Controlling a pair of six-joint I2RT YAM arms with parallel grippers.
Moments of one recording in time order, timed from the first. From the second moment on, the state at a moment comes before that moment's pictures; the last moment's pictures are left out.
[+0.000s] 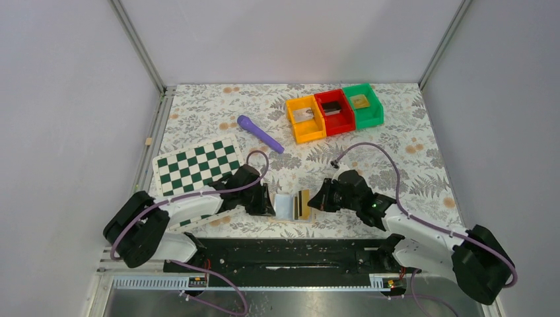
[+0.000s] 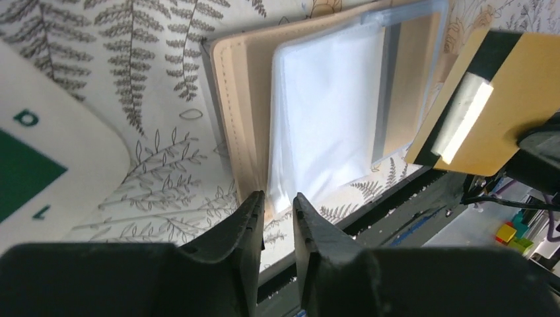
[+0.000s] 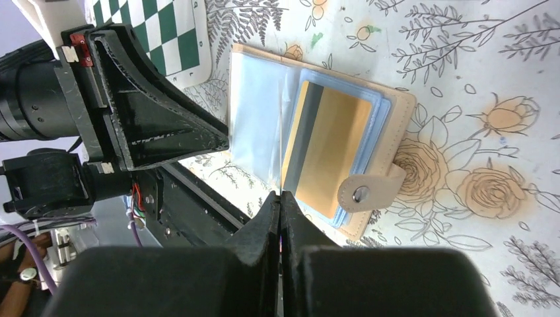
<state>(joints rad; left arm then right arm) -0.73 1.36 0.54 -0.15 0.30 -0.78 0.74 1.05 0.38 0.03 -0.21 0.85</state>
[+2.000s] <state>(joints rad) -0.65 1.18 0.80 -0.23 0.51 -0.99 1.39 1.08 0.45 0.33 0.63 -0.35</state>
